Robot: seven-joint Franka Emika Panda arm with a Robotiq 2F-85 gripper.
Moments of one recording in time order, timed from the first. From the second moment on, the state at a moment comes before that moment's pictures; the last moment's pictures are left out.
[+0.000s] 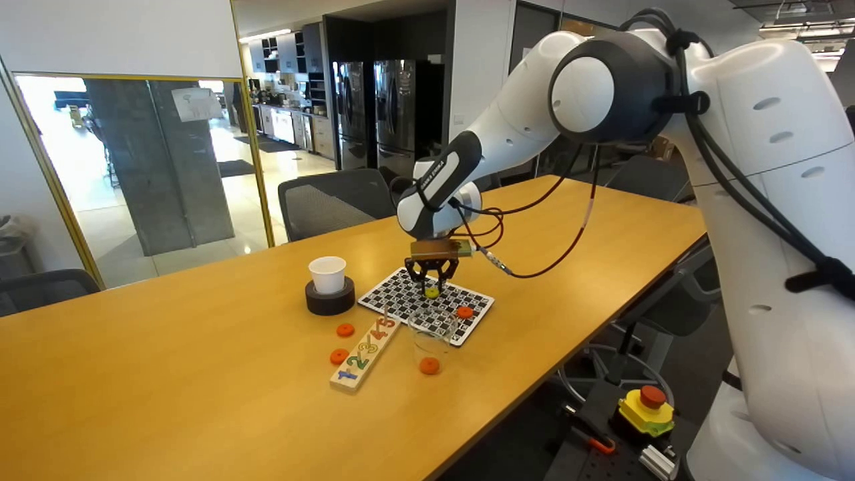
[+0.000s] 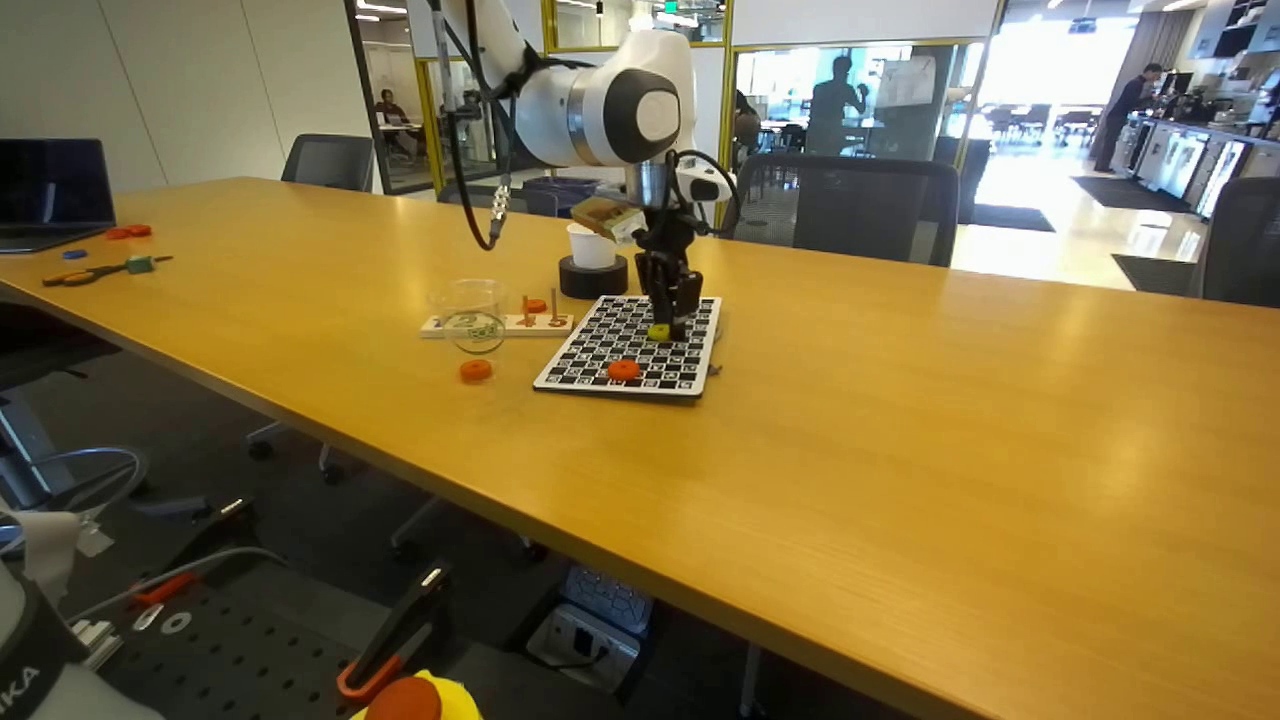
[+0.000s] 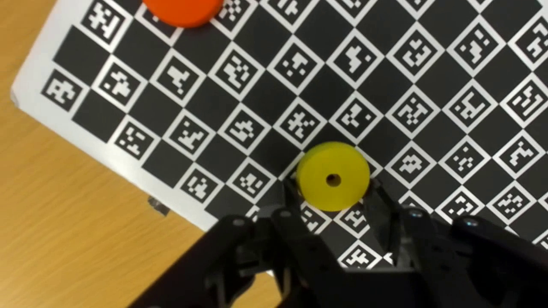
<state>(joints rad) -0.03 0.53 -0.21 -1.88 0.03 2.45 0.47</state>
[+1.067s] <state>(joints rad) 0.00 0.53 -0.14 -1.66 0.03 2.37 0.48</state>
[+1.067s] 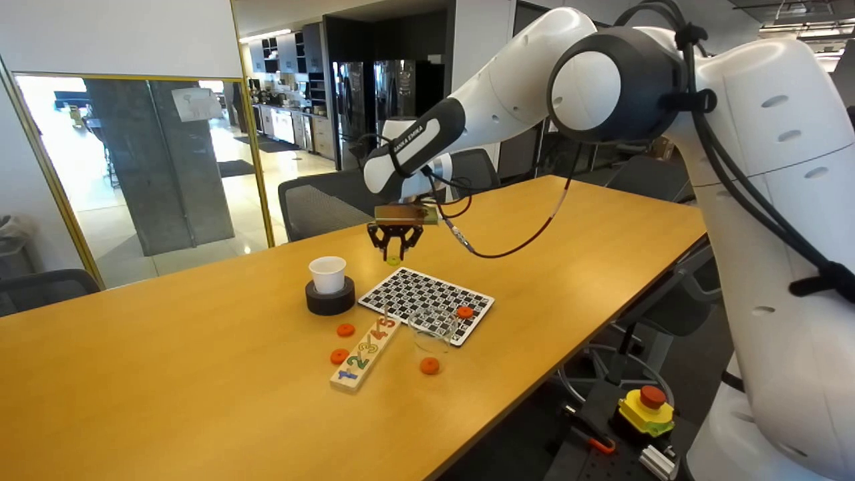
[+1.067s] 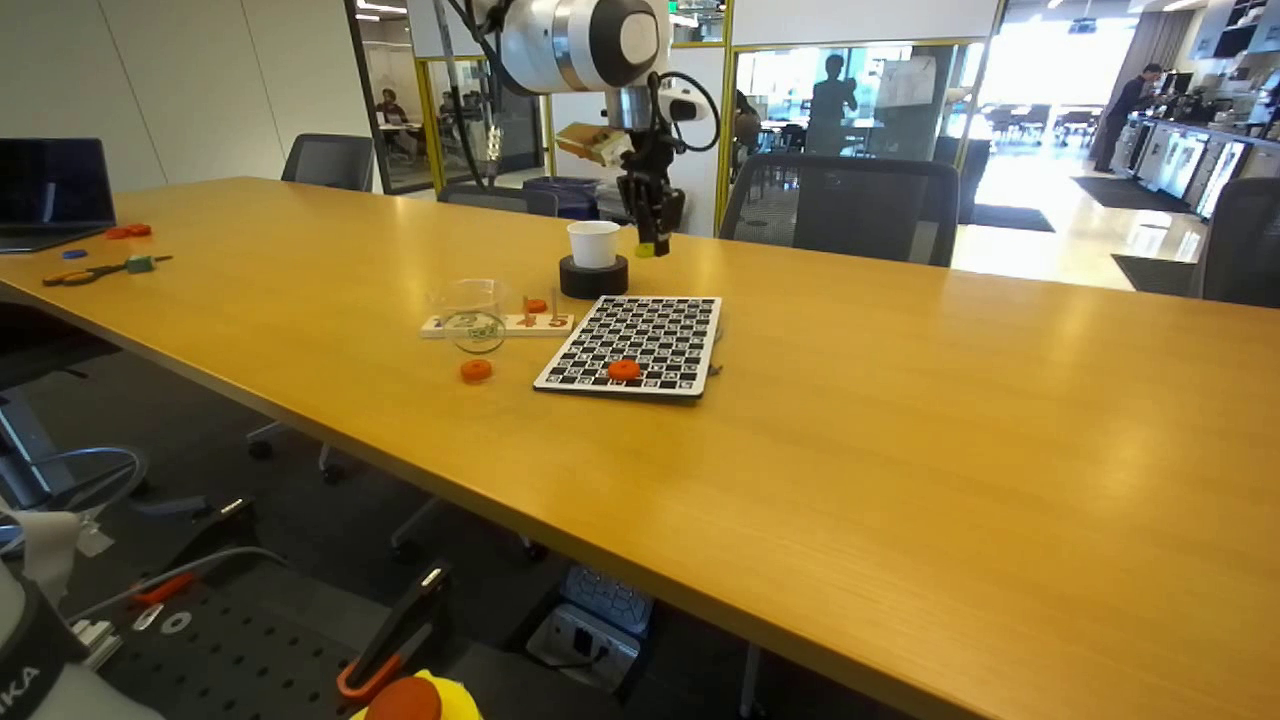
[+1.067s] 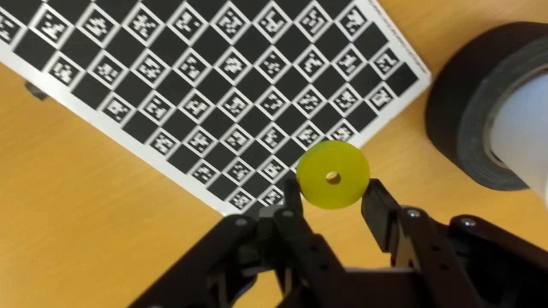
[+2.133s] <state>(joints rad) 0.05 0.72 -0.04 -1.32 0.06 2.33 0.46</state>
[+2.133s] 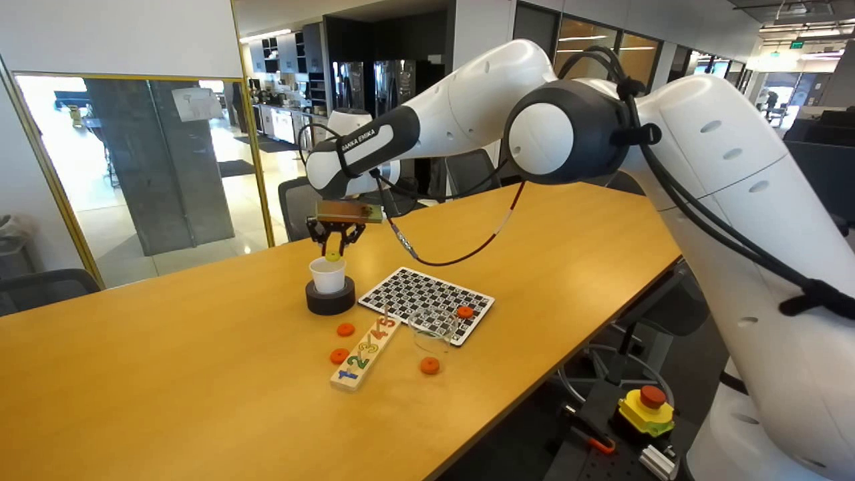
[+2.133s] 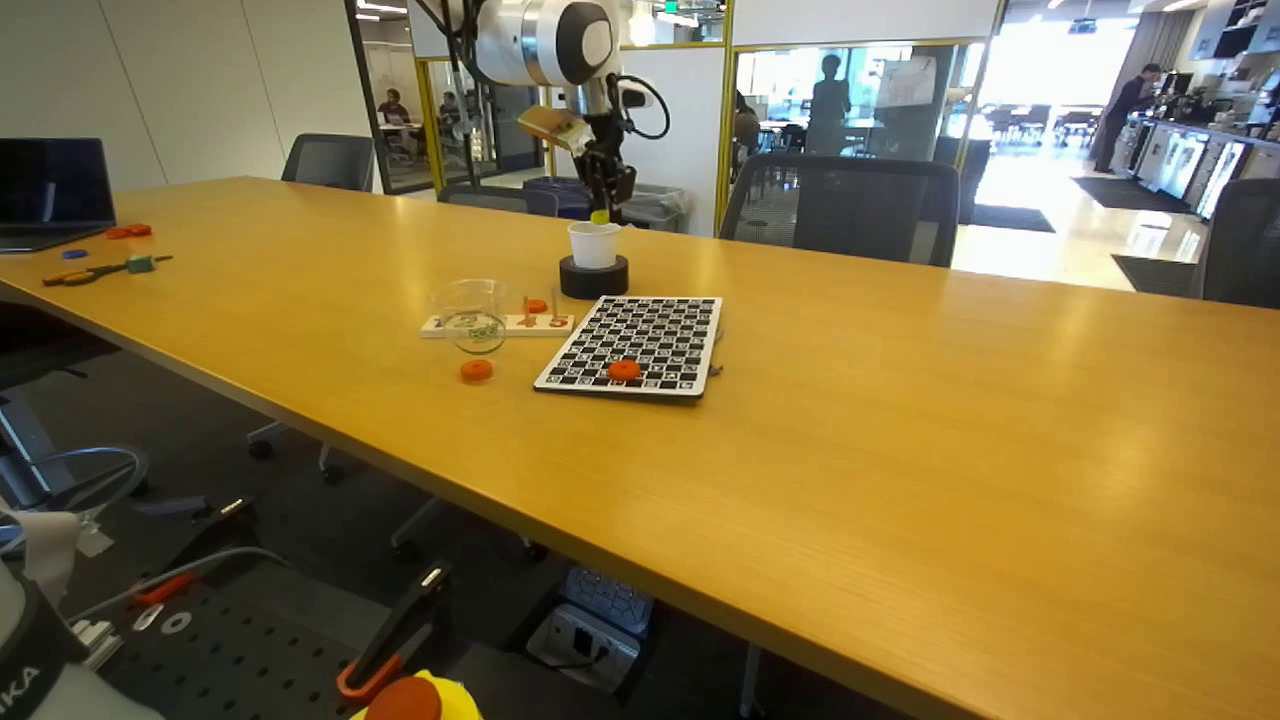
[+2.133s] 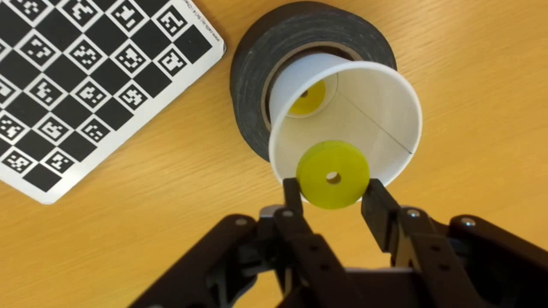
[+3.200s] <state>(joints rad) 0.08 0.62 0.01 -1.43 0.08 2.20 0.37</state>
